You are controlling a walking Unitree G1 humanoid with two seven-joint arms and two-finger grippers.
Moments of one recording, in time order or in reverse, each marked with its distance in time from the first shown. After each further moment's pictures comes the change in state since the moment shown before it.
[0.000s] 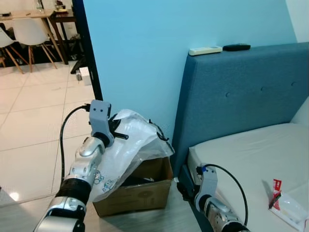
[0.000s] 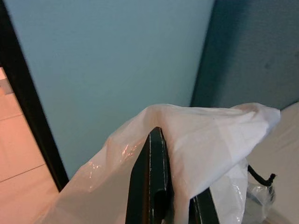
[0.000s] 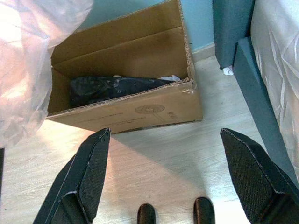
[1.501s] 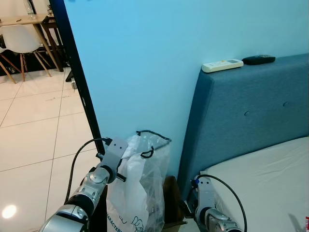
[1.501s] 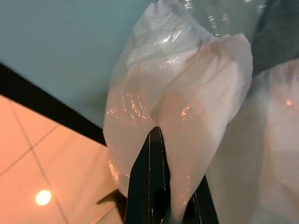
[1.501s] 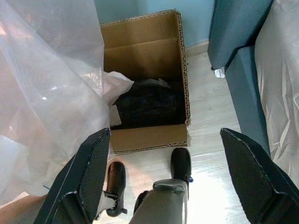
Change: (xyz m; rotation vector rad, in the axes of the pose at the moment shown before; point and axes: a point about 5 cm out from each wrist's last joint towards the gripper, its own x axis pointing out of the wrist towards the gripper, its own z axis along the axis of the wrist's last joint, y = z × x) left arm -0.040 0.001 -0.098 0.302 0.502 0.035; right arm -0.007 -0.007 -0.033 -0.137 0.197 -0.068
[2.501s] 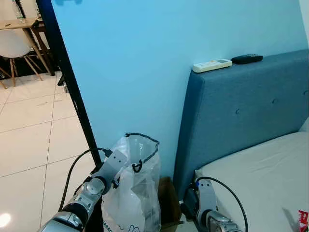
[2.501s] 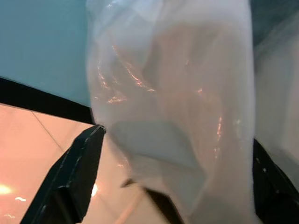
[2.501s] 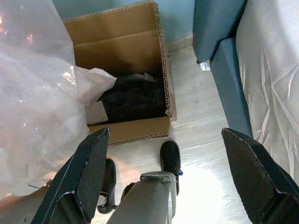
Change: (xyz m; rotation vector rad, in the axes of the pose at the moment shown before) left arm -0.012 0.012 -0.032 0.270 0.120 -0.023; right arm -0.001 -0.004 -0.002 -0.023 0.014 -0.025
